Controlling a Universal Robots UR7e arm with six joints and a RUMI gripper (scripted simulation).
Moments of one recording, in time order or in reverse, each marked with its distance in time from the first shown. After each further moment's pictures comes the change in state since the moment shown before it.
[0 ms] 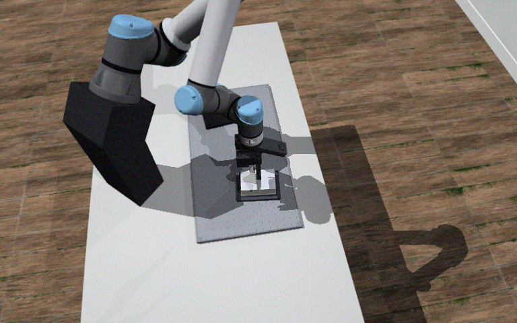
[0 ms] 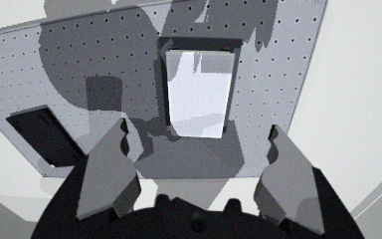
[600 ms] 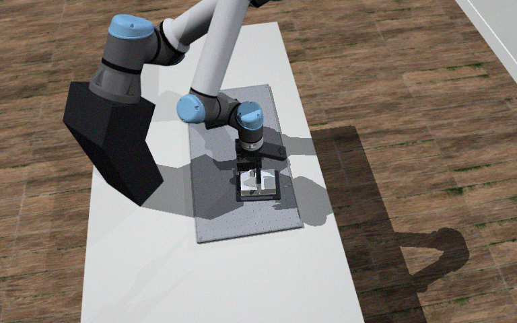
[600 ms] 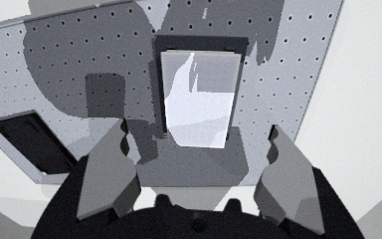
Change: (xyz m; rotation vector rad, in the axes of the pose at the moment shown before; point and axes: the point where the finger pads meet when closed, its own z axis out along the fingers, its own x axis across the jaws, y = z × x) arm 0.000 0.000 0.025 0.000 0.000 0.000
